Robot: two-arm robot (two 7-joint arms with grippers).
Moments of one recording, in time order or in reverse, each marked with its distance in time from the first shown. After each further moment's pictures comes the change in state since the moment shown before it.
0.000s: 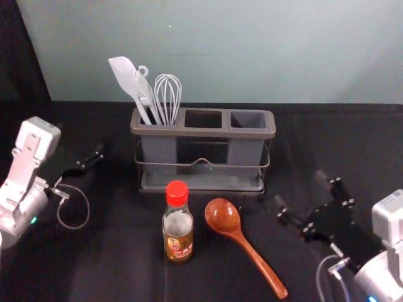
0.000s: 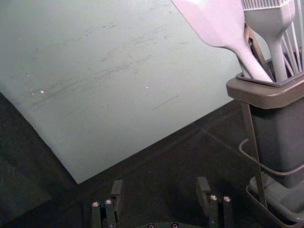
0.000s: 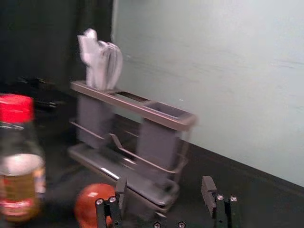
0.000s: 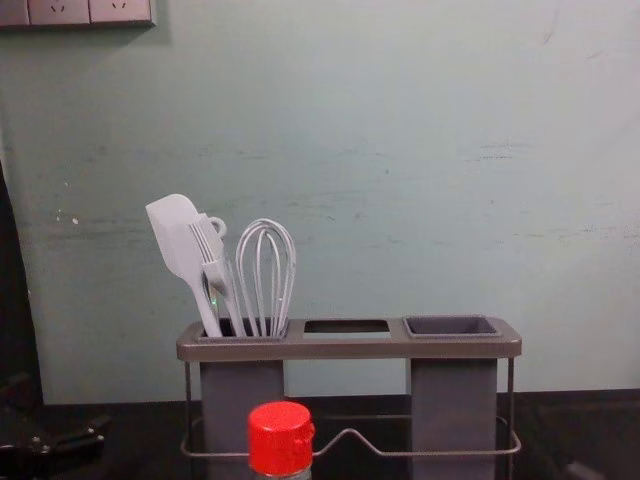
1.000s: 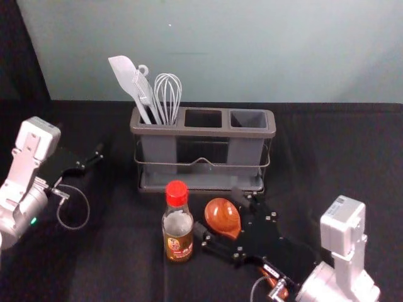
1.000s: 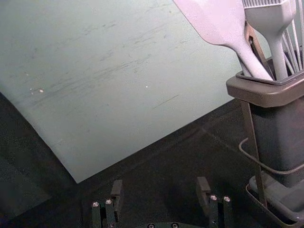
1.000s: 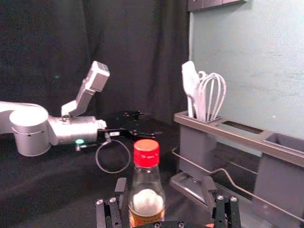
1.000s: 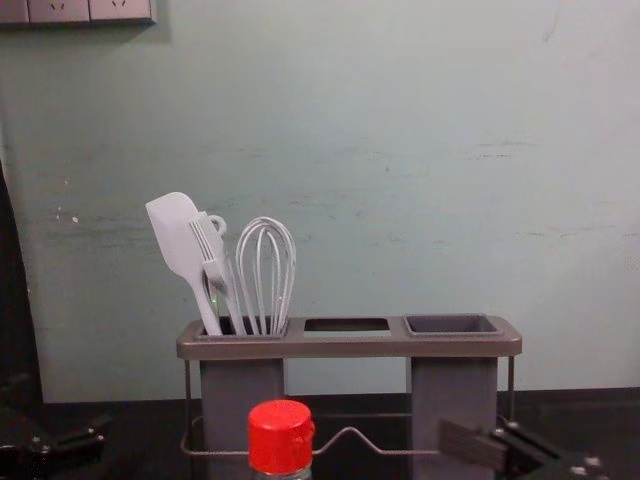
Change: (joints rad) left arm 0.000 0.000 0.000 0.000 0.000 0.000 0.000; right arm 0.043 -0.115 -0.105 -0.053 0.061 0.049 0.261
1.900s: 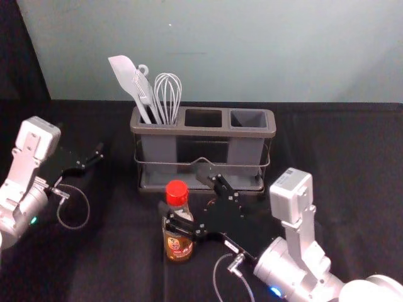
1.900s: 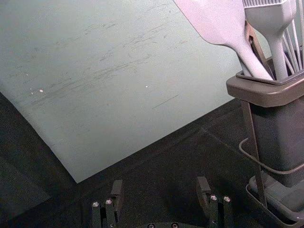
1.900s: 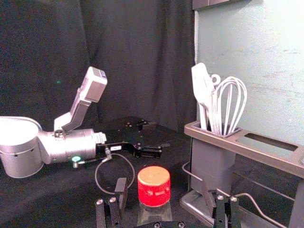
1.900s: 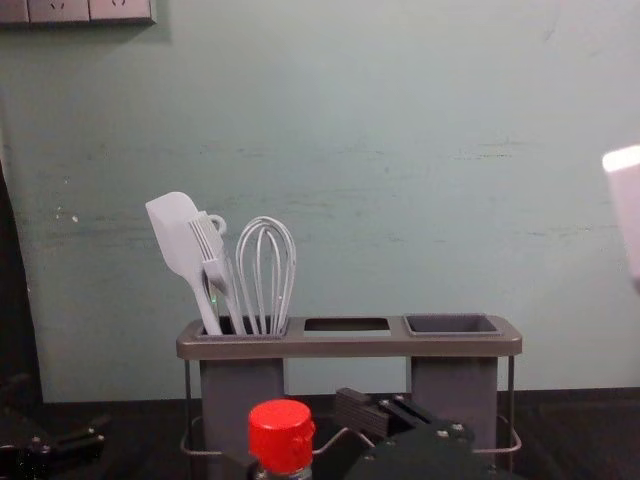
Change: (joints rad) left arm 0.000 0.000 0.000 0.000 0.000 0.000 0.000; right arm 0.116 -0.189 -0.028 0.116 -0.063 0.078 0.048
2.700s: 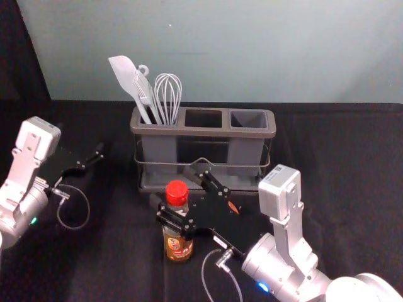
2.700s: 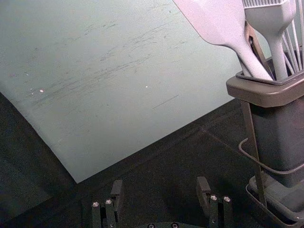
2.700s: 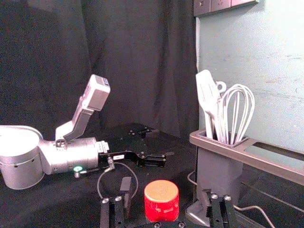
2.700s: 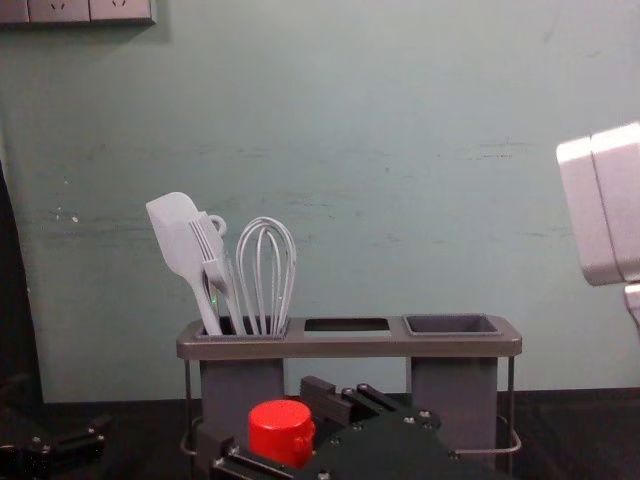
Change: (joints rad) left arm 0.000 0.000 0.000 0.000 0.000 0.000 0.000; right arm -0.002 -0.082 0.024 0.029 -0.048 -0.005 0.036
